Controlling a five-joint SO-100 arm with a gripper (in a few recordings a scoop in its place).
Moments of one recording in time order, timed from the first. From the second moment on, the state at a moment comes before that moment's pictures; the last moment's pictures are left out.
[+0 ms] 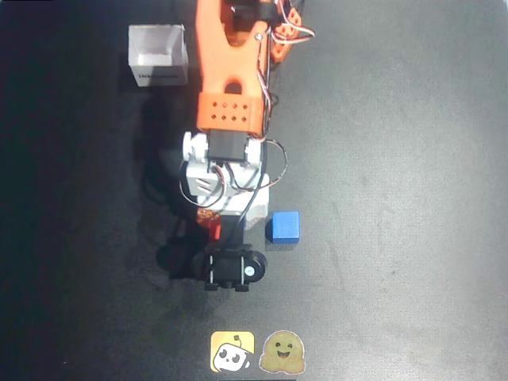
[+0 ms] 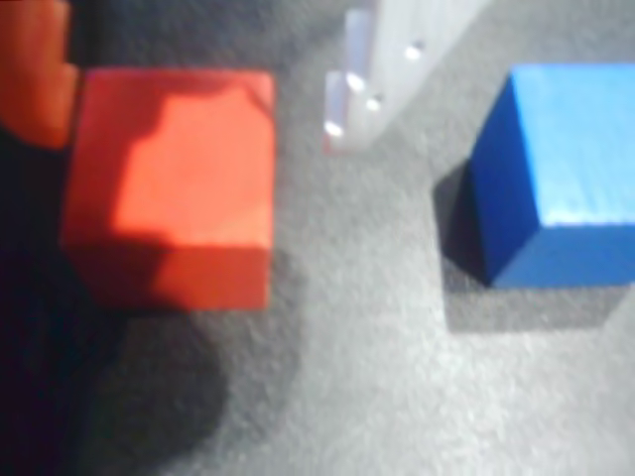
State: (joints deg) arm 4.8 82.6 96.9 62.8 89.0
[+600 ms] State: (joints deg) arm 5.0 77.2 96.8 57.5 89.8
